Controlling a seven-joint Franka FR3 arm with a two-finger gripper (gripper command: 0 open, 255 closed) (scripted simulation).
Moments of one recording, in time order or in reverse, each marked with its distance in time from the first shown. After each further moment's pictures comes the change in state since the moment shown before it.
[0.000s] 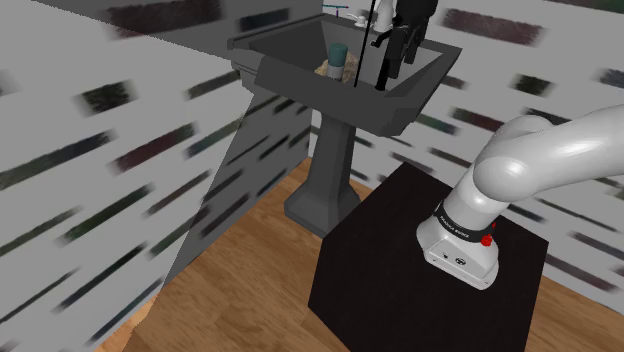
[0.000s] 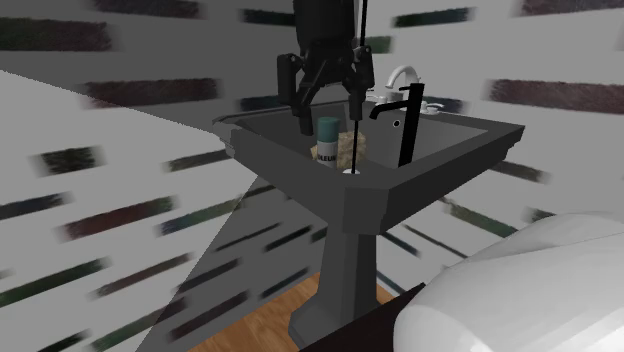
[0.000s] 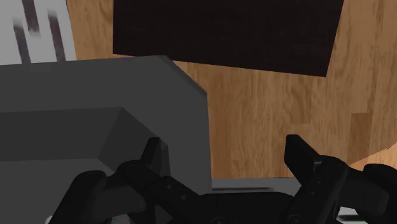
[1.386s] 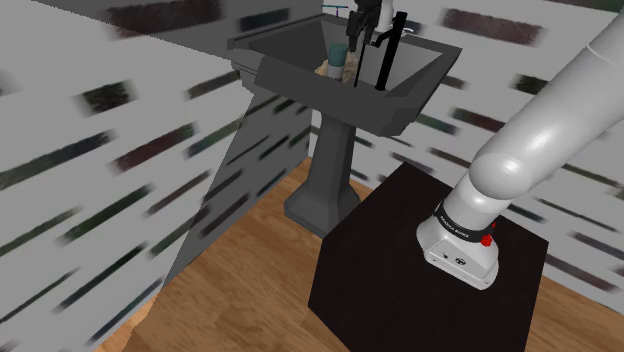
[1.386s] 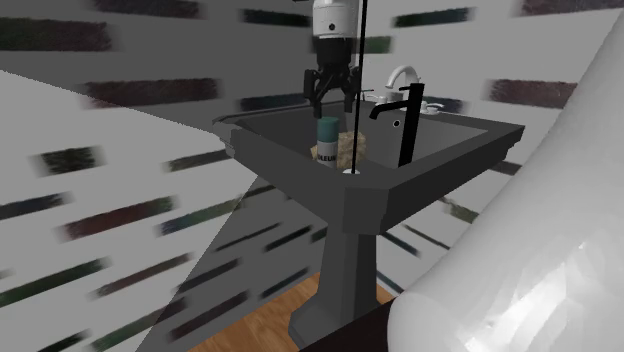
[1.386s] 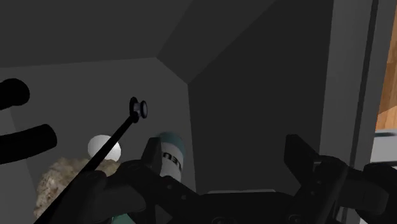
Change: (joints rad) arm -0.078 0.644 -0.217 0.435 -0.010 0.276 -0.254
